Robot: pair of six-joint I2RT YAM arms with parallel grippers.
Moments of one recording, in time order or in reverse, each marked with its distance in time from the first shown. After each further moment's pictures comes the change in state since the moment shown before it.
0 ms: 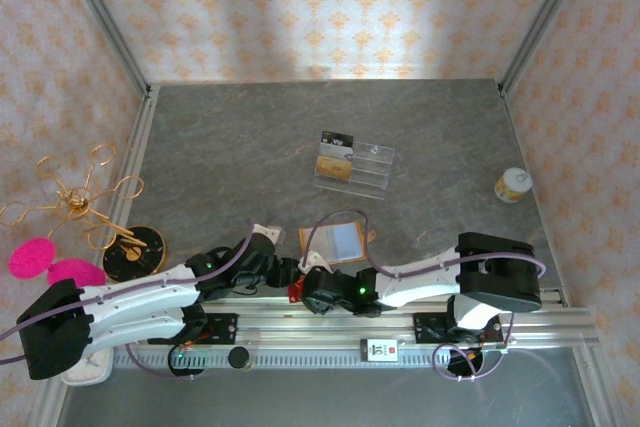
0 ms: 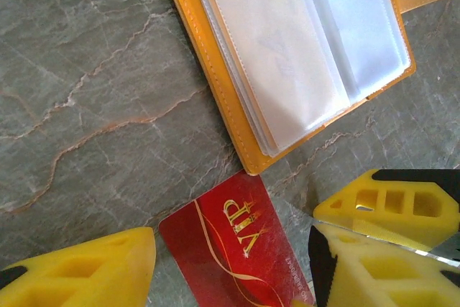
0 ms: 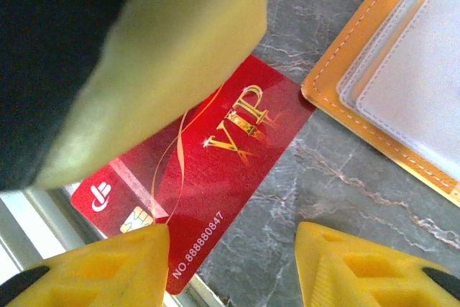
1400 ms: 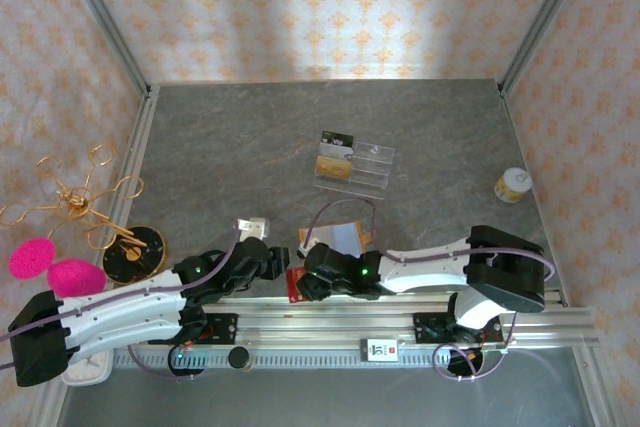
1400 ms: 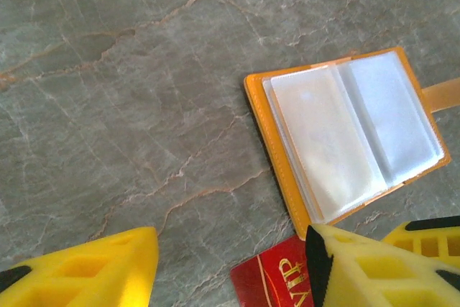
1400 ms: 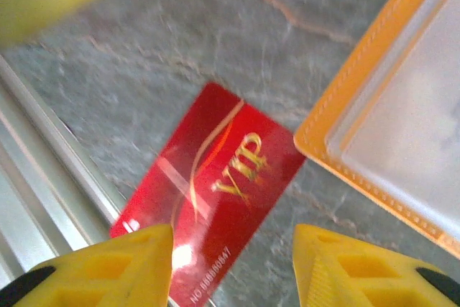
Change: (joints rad) left arm -0.054 -0.137 0.023 -0.124 -0.324 -0.026; right arm -0.127 -0.029 0.042 -0.026 -0.188 -0.007
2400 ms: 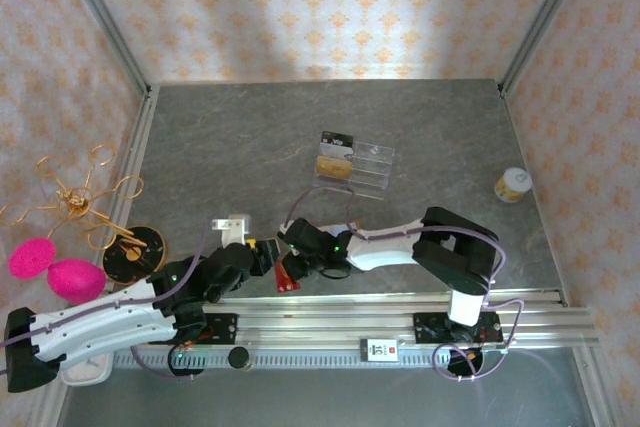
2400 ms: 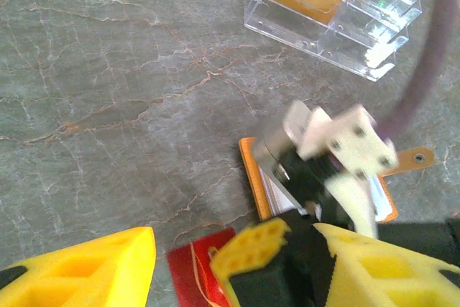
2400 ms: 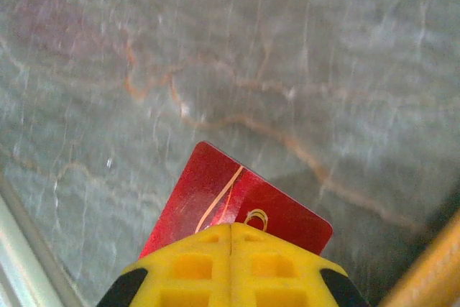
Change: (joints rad) left arm -0.071 -0.211 0.048 -0.165 -0.187 -0.085; right arm -0.130 0.254 0.200 0.071 -0.180 -0.007
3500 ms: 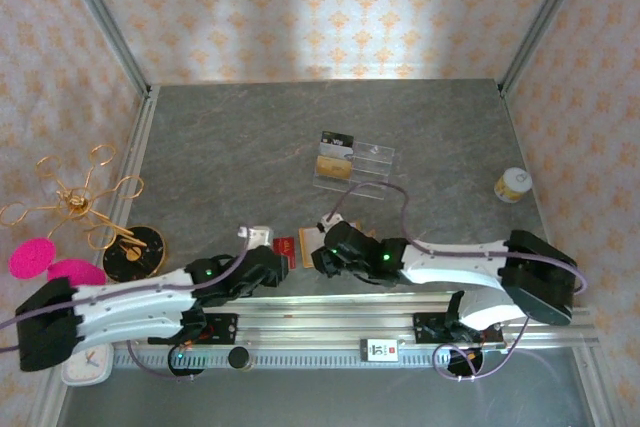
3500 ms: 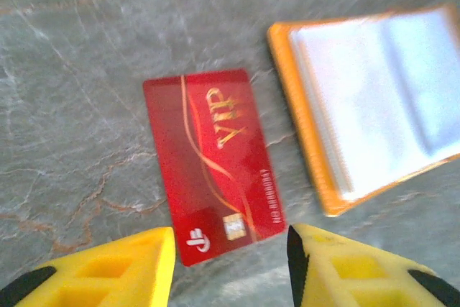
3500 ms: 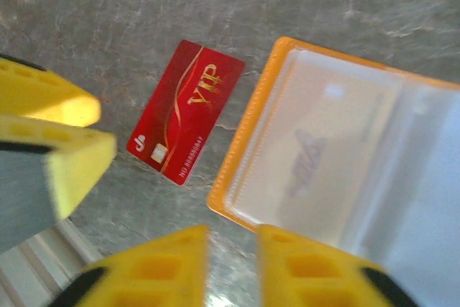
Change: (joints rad) left arm 0.000 0.229 -0.080 0.158 0.152 -0.035; right arm -0.018 -0.403 -0.232 -0.059 0.195 0.068
